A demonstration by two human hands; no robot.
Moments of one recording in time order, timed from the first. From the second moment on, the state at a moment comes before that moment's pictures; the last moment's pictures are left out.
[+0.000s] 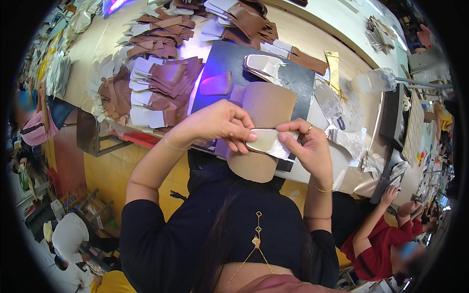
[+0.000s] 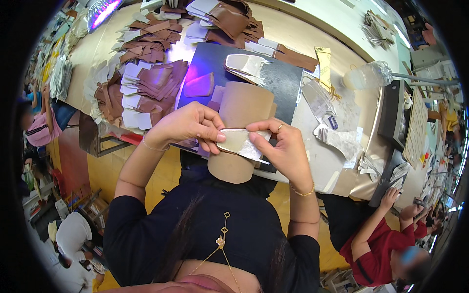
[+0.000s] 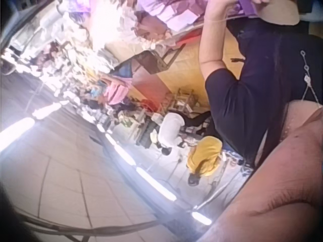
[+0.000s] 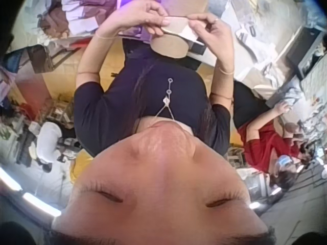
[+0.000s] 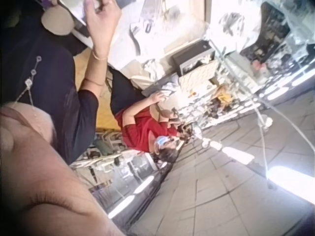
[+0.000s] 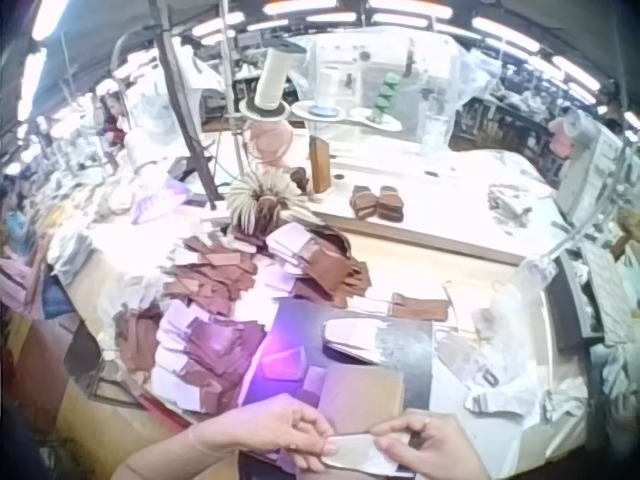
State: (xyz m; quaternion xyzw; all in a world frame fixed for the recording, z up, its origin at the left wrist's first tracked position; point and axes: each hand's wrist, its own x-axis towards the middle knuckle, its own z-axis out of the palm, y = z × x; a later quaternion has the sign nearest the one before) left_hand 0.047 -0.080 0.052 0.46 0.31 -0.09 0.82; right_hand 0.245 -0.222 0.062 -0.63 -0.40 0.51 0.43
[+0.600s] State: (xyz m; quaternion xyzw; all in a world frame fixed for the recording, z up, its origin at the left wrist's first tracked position) left_hand 0.049 -0.080 0.055 0.50 0.33 -0.09 0.80; right_hand 0.235 -0.242 0.051 -0.64 -0.64 0.11 0.42
